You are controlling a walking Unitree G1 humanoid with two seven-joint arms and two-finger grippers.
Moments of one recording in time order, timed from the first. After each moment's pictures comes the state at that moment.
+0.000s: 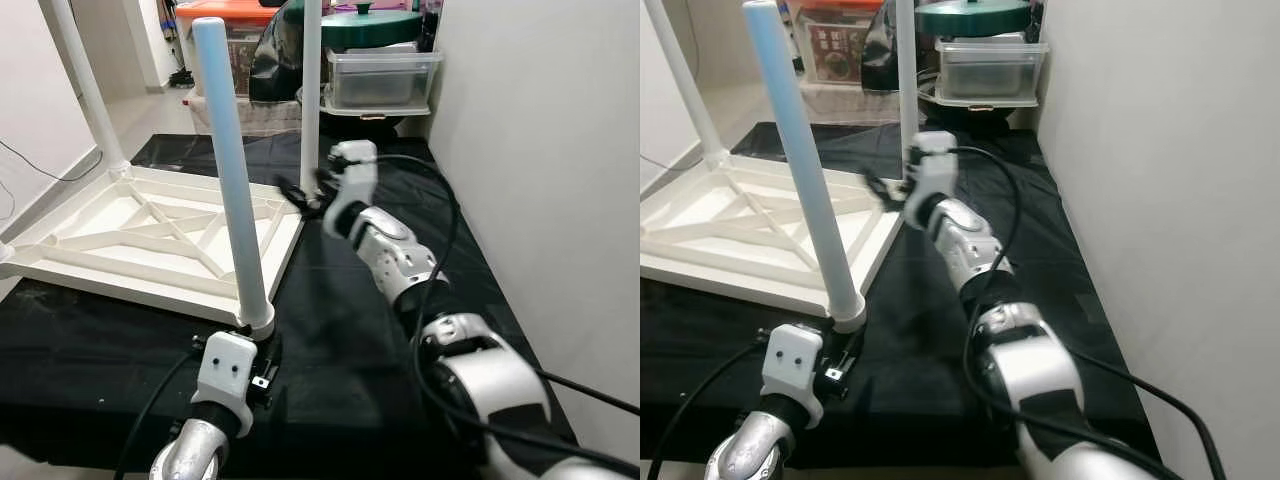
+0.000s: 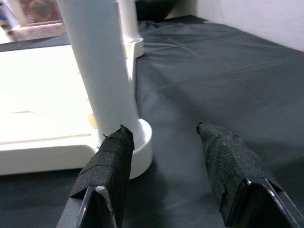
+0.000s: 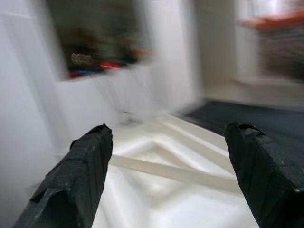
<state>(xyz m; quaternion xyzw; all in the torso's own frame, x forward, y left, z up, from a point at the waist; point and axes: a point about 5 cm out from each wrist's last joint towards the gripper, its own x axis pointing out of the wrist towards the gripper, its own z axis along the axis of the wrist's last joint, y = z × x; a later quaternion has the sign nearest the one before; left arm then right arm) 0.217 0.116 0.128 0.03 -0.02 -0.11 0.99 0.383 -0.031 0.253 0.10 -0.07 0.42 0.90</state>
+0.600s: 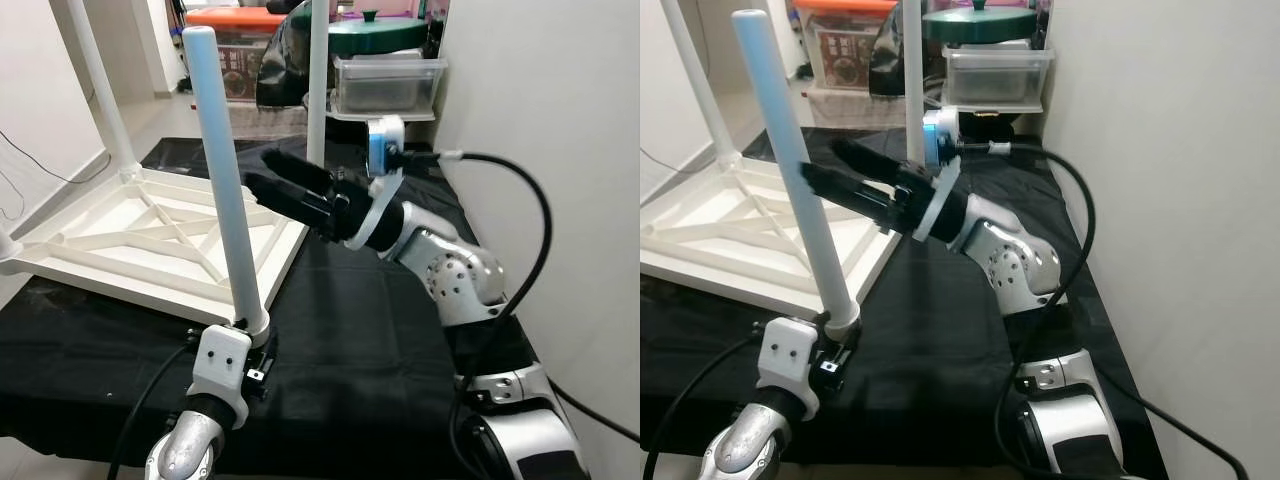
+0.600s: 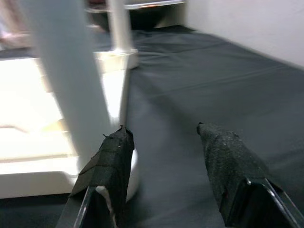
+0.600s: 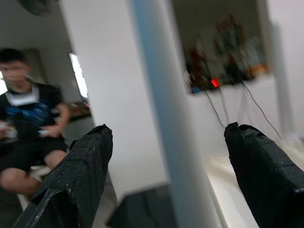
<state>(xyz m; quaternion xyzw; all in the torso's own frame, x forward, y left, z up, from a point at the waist) 0.224 0.112 0.131 0.01 -0.02 -0.16 0.99 0.343 -0.064 0.263 0.17 -0.07 0.58 0.79</state>
